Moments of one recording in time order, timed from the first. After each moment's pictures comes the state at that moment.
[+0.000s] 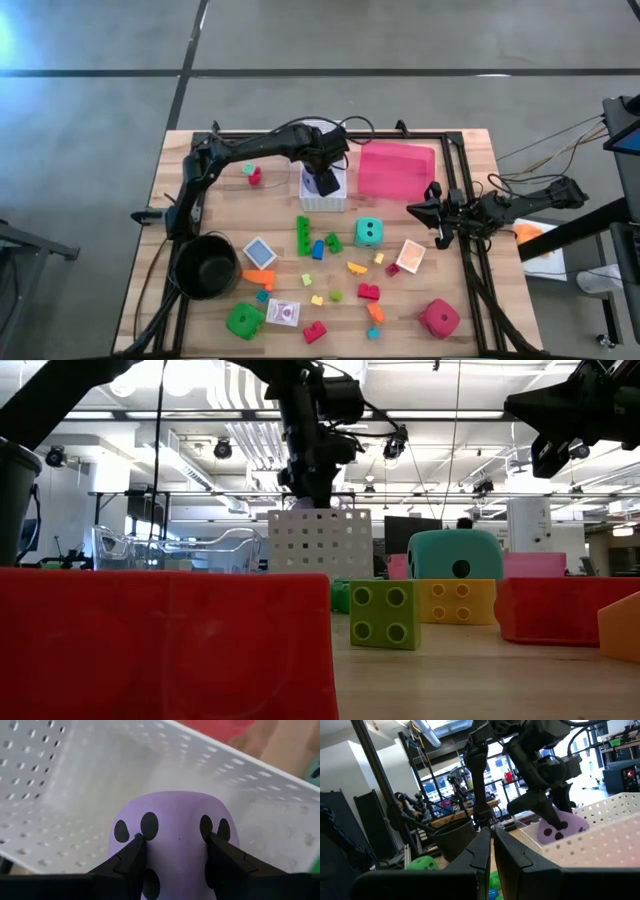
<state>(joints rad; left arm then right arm) 0.31 2.10 1.94 -1.12 -0.09 -0.09 0.28 0.21 0.02 0.40 0.37 0.31</state>
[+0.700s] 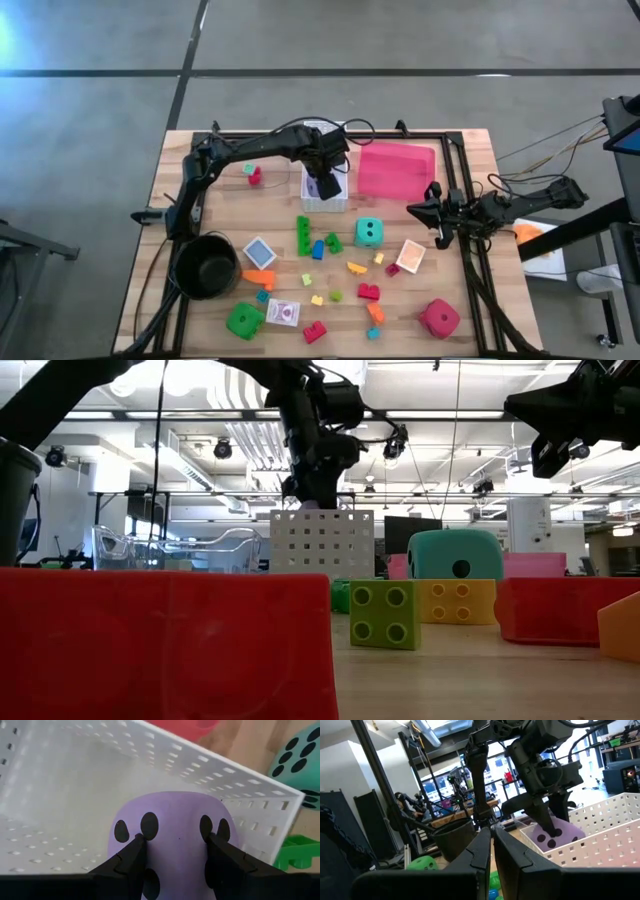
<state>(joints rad) 0.31 2.11 1.90 -1.07 0.04 -0.08 0.28 0.21 0.02 0.40 0.37 0.31</state>
